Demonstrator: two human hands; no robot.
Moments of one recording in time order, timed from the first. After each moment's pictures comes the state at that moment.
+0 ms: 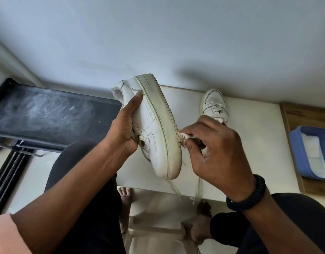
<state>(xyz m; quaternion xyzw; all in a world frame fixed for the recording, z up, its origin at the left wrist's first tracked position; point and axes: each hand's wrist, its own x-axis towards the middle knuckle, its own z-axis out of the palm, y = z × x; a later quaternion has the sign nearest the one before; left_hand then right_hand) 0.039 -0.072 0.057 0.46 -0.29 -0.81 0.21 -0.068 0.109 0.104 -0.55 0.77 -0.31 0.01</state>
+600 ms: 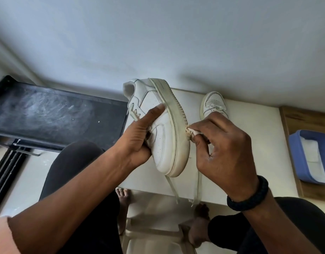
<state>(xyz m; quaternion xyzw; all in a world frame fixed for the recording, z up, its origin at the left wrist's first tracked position) 0.034 -0.045 0.064 0.39 -0.26 -0.88 0.13 -0.075 0.110 0.104 -0.55 0.78 -0.31 -0.07</state>
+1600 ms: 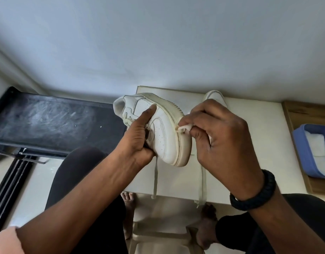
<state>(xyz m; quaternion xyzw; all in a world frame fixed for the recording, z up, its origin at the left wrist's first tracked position) 0.030 -0.043 0.075 0.46 -0.20 -0.85 0.16 -0.069 0.096 0.126 -0.55 0.76 -0.35 -0.03</state>
